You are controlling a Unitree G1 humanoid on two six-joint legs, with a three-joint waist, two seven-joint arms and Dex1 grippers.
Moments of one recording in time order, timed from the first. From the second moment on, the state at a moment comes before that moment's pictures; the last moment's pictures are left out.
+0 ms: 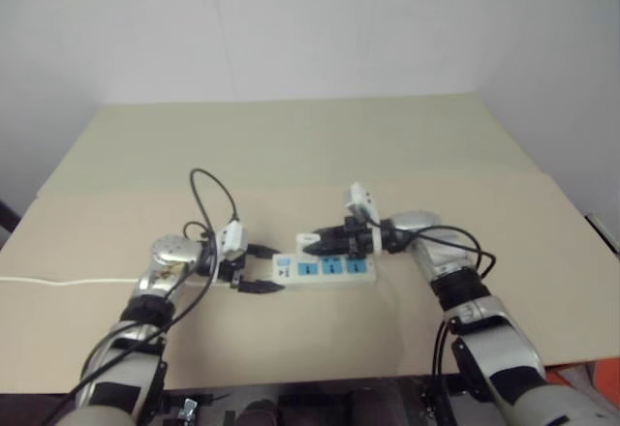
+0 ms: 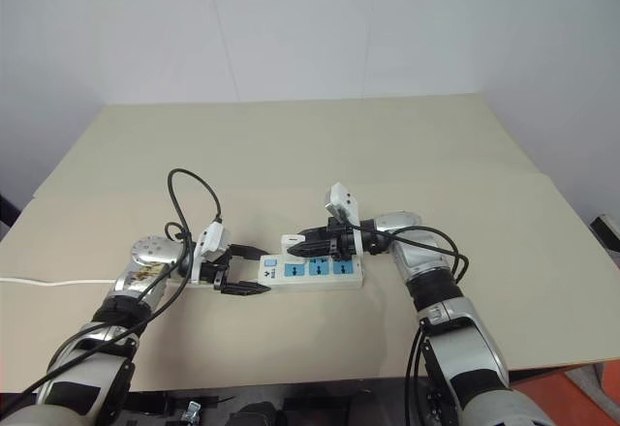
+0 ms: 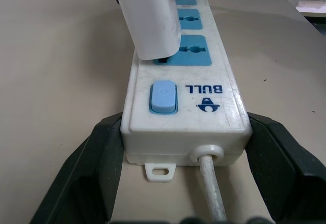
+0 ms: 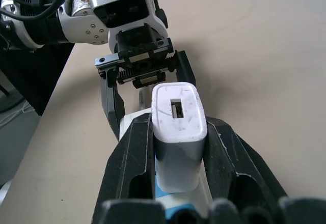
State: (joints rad) left arm -0.62 0.47 -0.11 0.74 -0.19 -0.21 -1.52; right arm -0.78 -0.30 0.19 0.52 0.25 0.31 1.34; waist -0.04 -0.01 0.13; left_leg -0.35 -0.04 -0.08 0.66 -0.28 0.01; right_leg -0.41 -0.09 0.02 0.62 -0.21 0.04
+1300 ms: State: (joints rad) left arm -0.61 0.48 -0.11 0.74 -0.18 -0.21 -1.51; right arm -0.73 -0.28 0.23 0.58 0.17 -0.05 1.33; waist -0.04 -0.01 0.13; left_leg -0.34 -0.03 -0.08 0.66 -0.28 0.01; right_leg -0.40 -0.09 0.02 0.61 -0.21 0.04
